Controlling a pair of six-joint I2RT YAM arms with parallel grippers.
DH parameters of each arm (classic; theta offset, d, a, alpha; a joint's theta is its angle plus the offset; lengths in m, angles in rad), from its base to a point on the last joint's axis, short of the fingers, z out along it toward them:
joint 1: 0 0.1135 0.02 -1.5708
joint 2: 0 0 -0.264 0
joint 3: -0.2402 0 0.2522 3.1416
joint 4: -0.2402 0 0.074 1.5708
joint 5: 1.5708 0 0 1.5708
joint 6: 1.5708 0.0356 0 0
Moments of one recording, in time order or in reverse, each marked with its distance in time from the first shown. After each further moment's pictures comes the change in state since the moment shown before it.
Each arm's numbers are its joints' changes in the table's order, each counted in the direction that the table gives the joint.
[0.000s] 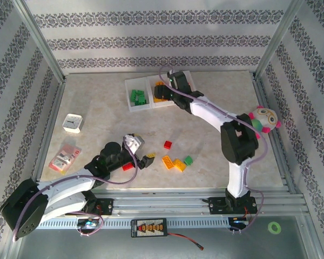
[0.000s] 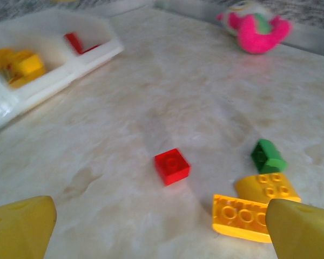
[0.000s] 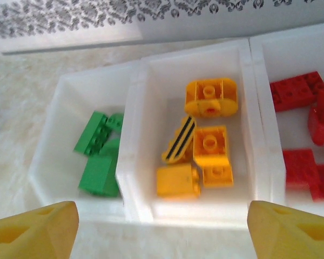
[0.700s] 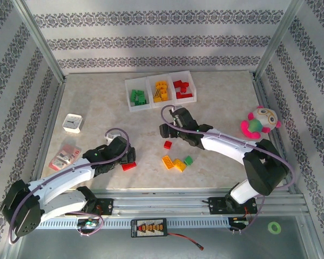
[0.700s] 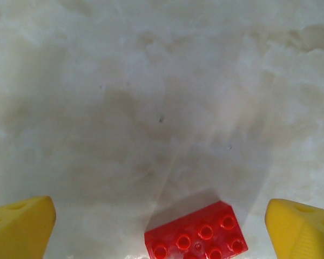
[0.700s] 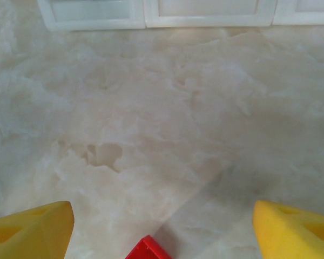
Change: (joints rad) left arm 0.000 0.040 -0.308 -1.023 -0.417 -0.740; right arm 0.183 -0.369 0.546 -0.012 0.089 -0.011
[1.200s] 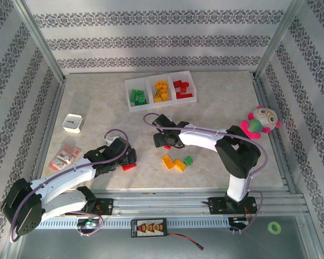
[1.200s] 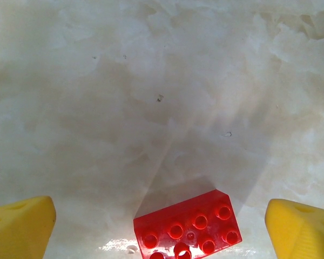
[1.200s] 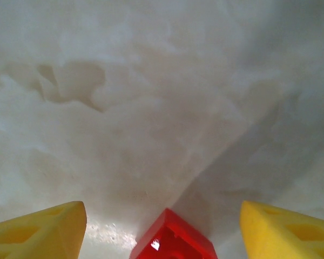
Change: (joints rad) left arm 0.000 0.007 0.025 0.013 0.043 -0.073; right arm 0.109 0.300 -0.219 -0.307 0.077 0.139
